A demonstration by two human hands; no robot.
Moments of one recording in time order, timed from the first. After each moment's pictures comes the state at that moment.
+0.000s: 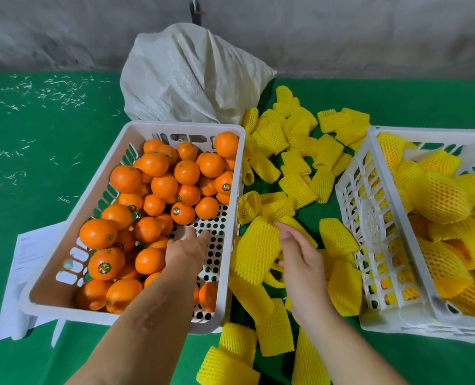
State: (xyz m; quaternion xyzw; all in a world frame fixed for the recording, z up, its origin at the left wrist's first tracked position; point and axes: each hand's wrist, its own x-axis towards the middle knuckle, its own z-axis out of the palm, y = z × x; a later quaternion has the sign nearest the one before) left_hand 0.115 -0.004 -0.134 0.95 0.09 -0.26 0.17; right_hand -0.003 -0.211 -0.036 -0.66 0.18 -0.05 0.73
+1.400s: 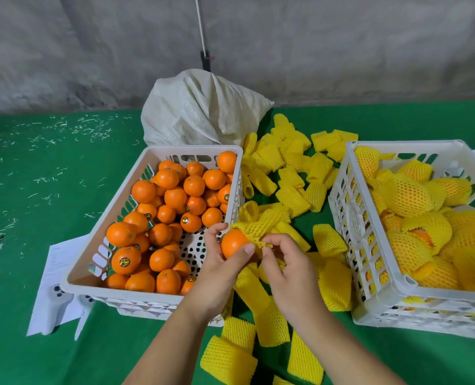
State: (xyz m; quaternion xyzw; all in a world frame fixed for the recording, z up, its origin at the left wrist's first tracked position) left_hand -0.017 -0.063 -0.023 0.60 -0.01 -0.14 0.79; right_hand -0.058 -0.217 -0.004 -0.80 0.00 -0.14 0.58
